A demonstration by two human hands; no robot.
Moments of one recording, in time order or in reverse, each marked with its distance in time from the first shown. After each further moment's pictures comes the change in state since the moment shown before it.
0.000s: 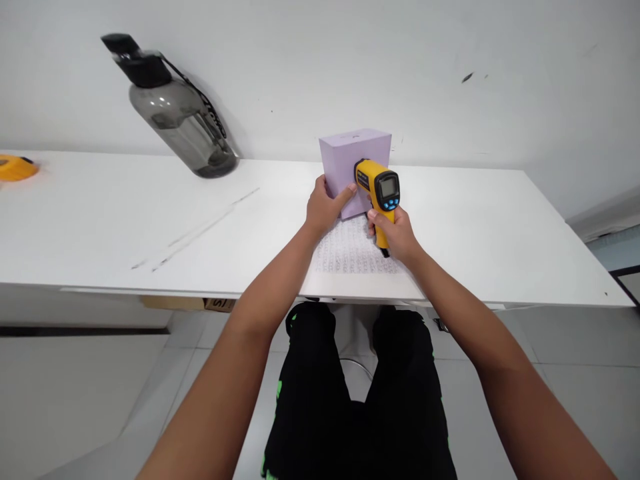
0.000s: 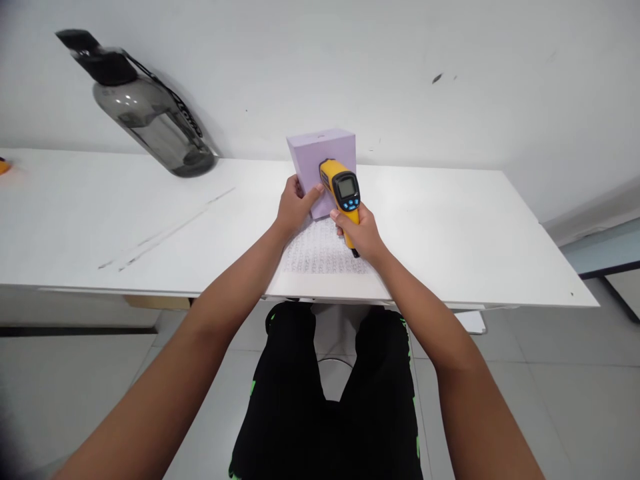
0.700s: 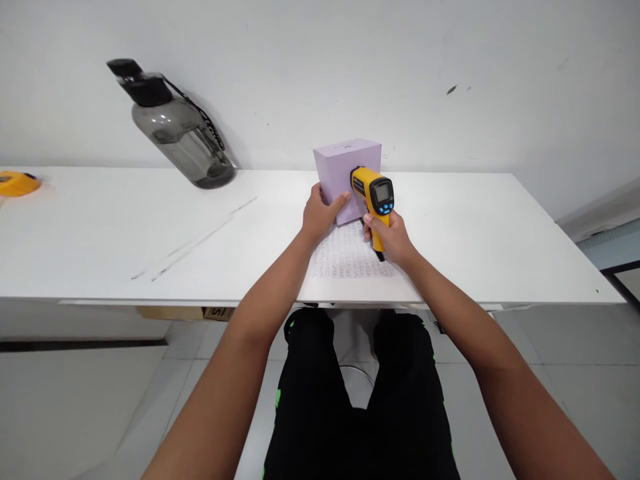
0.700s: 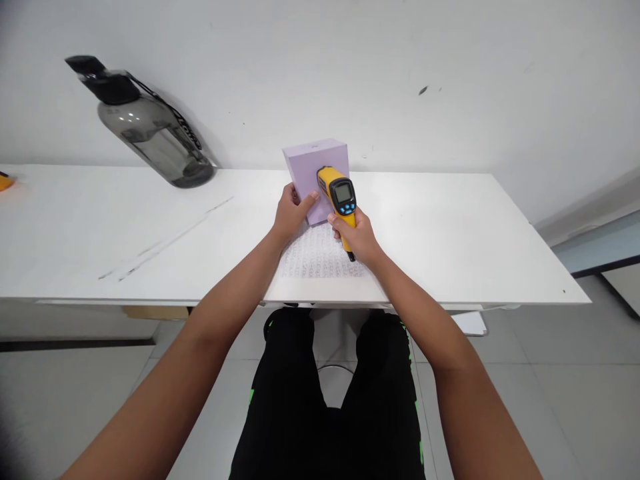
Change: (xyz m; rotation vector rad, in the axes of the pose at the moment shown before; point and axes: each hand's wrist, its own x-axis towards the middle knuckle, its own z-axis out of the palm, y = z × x) left_hand 0.000 0.003 -0.001 0.005 -0.002 -0.029; right_hand 0.000 -0.003 0.000 0.010 0.050 0.036
